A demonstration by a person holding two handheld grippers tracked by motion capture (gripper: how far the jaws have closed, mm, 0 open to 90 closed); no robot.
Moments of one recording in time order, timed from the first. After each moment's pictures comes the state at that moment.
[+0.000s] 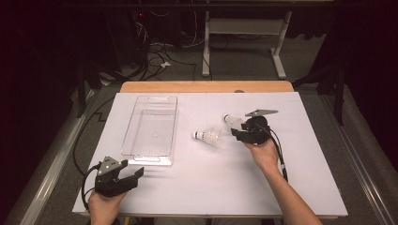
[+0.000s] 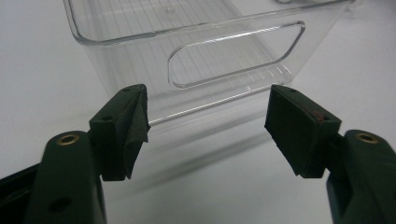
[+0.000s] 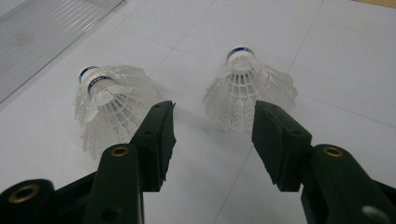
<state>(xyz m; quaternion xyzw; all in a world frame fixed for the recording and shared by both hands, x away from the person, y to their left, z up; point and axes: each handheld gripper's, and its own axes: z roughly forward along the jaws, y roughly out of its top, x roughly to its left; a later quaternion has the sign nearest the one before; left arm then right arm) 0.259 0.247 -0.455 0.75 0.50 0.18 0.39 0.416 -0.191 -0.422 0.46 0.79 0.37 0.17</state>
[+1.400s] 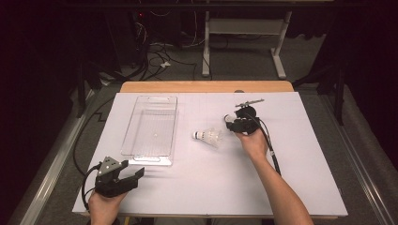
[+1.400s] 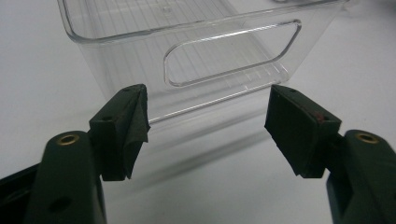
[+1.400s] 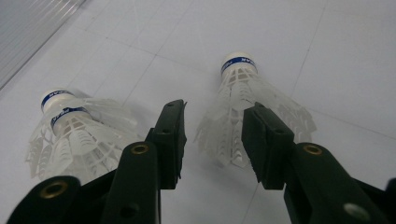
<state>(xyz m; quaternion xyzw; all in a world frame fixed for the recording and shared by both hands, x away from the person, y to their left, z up) 0.259 0.247 -0.455 0.75 0.50 0.18 0.39 0.458 -0.165 -0.427 0.50 0.79 0.32 0.15</state>
